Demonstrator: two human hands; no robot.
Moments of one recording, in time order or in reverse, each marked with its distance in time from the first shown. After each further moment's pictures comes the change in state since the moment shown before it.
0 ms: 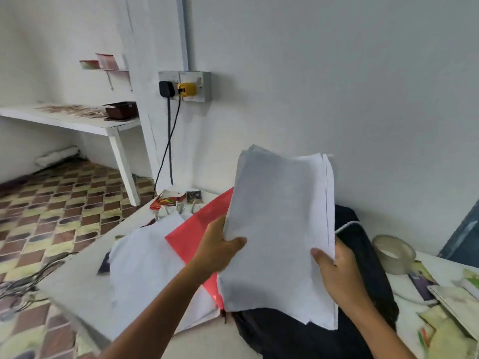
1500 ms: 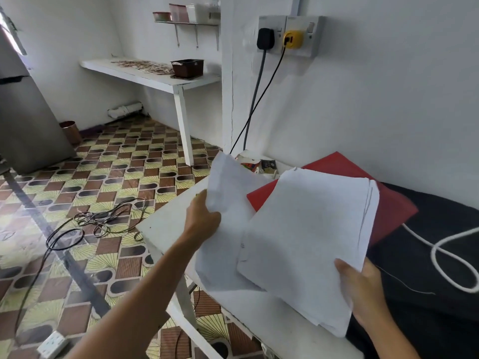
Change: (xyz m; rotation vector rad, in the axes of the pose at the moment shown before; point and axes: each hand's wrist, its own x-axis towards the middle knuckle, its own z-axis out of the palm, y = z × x) left_hand -0.029 -0.105 -0.203 0.240 0.537 -0.325; right_hand -0.027 0.037 0.161 0.299 -0.068 0.397
